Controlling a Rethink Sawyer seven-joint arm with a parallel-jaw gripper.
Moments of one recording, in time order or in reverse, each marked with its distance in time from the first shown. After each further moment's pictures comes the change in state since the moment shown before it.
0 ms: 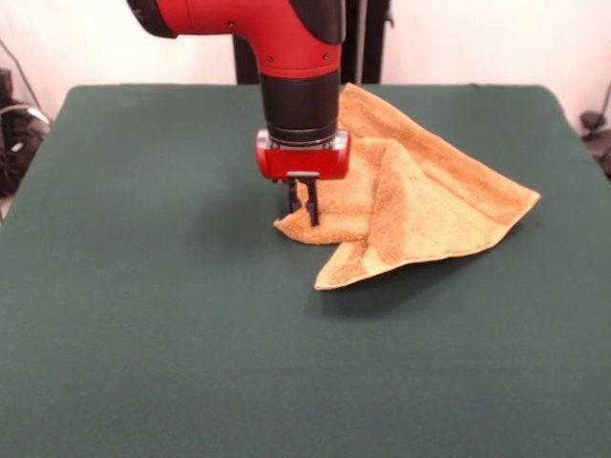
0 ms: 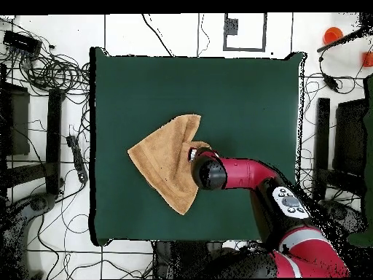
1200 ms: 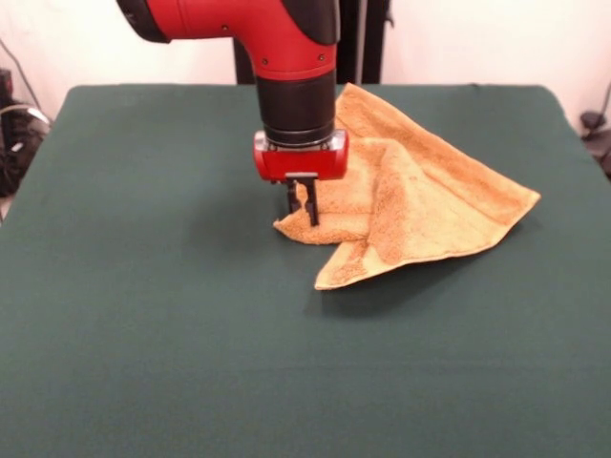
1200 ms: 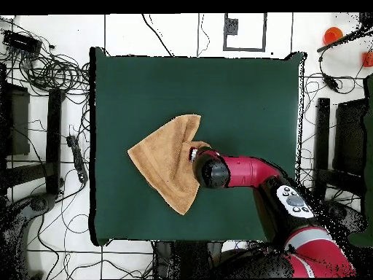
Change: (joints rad) arm -0.031 0.000 0.038 -0.007 -0.025 0.039 0.000
